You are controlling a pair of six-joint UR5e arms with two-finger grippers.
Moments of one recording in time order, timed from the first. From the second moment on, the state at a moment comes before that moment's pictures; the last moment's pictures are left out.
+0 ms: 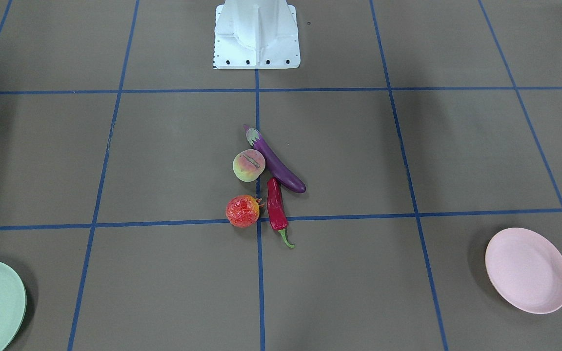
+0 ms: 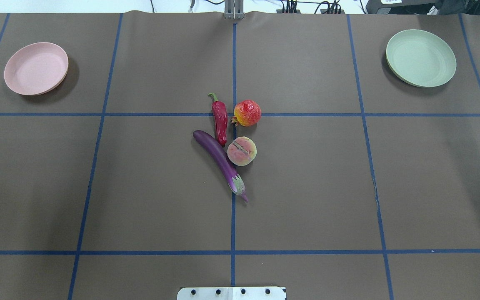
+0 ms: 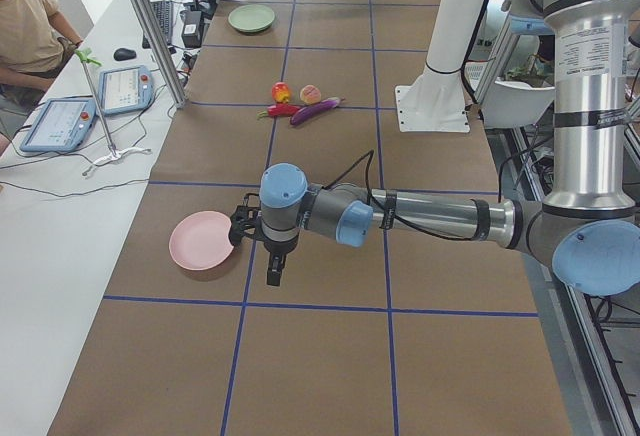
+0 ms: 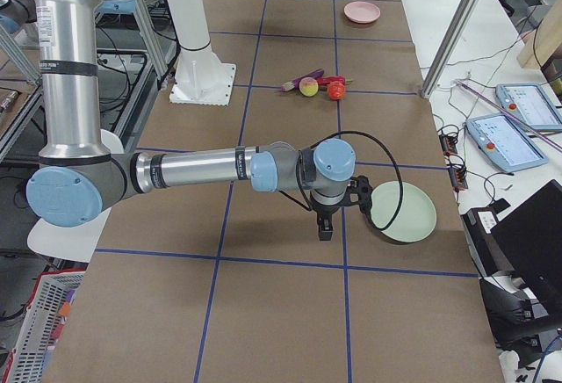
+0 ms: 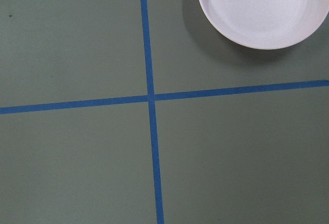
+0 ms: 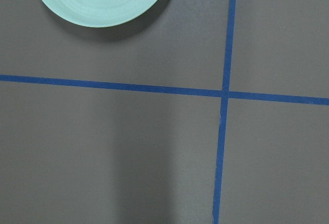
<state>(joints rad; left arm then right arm) -1.46 -1.48 -1.74 -1.80 -2.34 -0.22 1.53 -1.58 1.71 -1.61 2.43 0.02</state>
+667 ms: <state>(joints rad) -1.24 -1.71 -1.75 -1.79 -2.43 -0.77 1.50 -1.58 1.71 -1.58 2.44 0.02</state>
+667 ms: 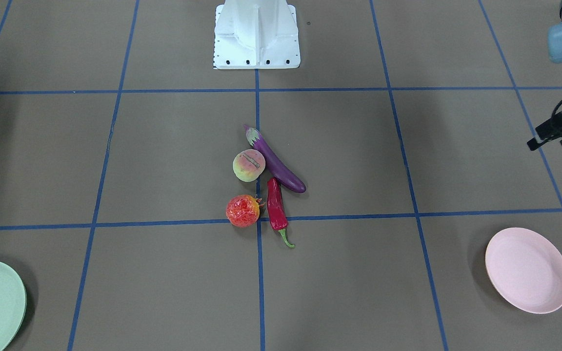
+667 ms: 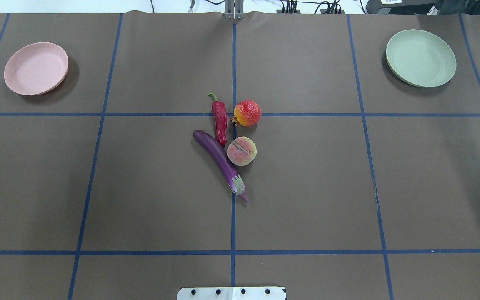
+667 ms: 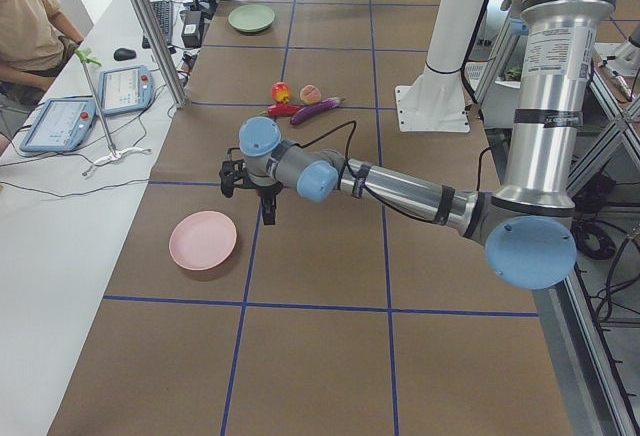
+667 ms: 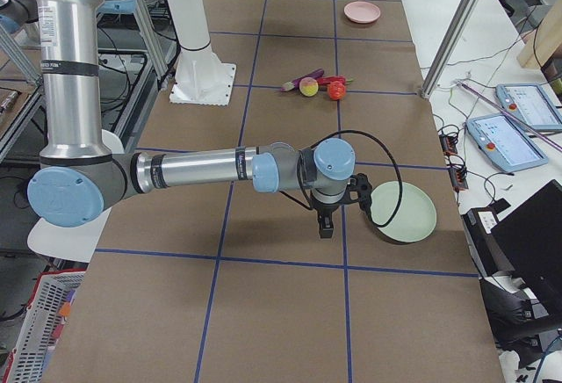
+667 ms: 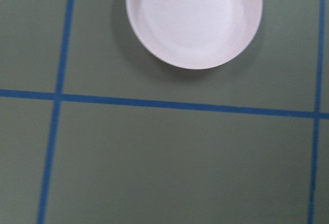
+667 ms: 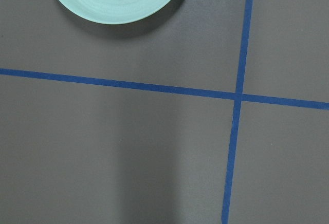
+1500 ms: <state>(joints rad) -0.81 -2.19 -1.56 -1.79 -2.24 -1.52 1.49 -1.58 1.70 -1.58 2.44 0.03</state>
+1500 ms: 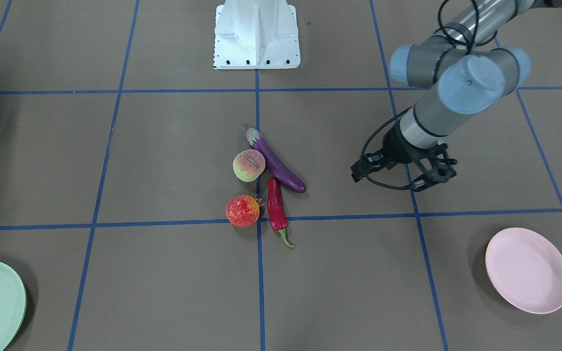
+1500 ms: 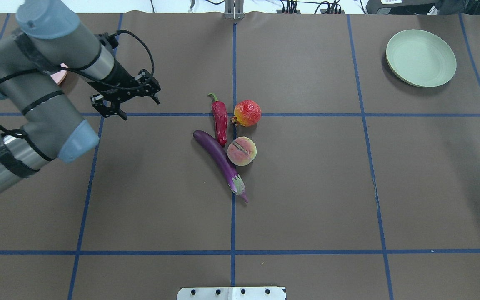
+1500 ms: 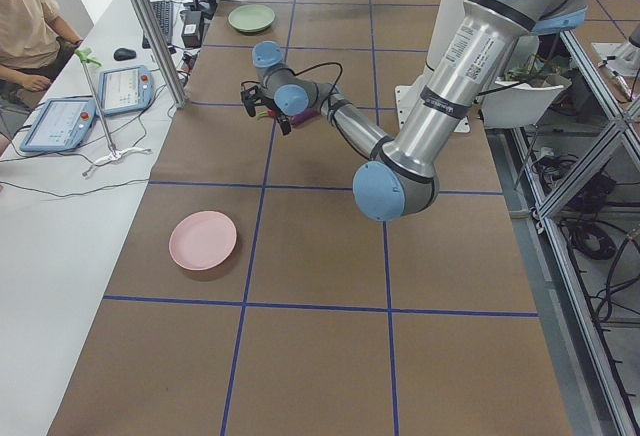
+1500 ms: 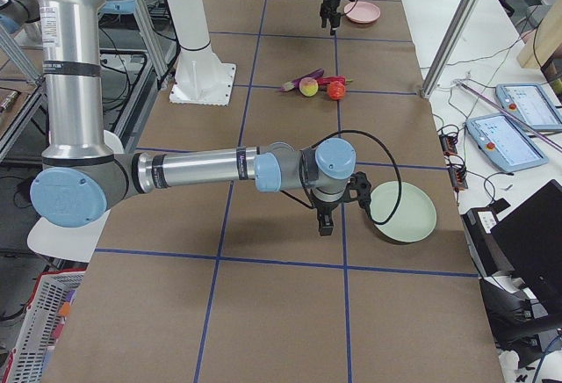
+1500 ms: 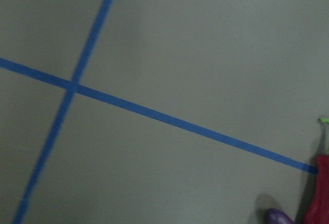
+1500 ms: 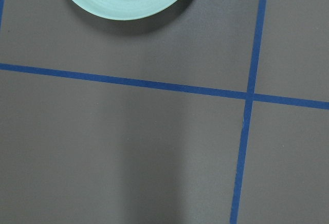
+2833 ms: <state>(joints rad) -0.59 -2.38 -1.30 -1.91 -2.07 -1.83 1.48 -1.58 1.71 -1.57 2.44 0.04</state>
